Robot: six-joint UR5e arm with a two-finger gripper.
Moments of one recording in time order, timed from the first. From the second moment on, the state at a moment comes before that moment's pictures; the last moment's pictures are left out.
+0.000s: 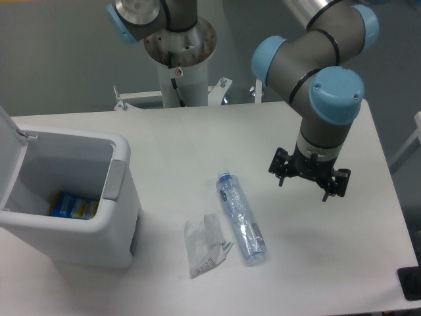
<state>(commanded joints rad) 2.61 -1.98 -1.40 -1.23 1.55 1.04</state>
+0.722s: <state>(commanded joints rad) 2.57 -2.00 -1.41 -1.22 1.54 1.01</state>
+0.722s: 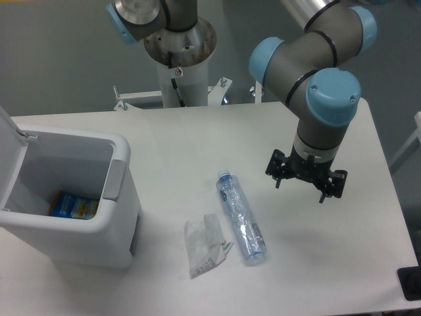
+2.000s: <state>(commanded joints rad) 2.54 -2.04 -1.49 -1.11 1.46 0.66</state>
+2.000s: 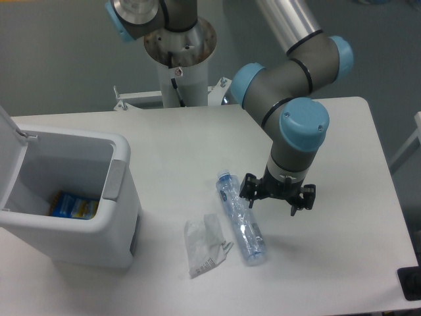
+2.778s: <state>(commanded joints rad) 2.47 -2.17 -1.44 -0.99 1.50 0.43</state>
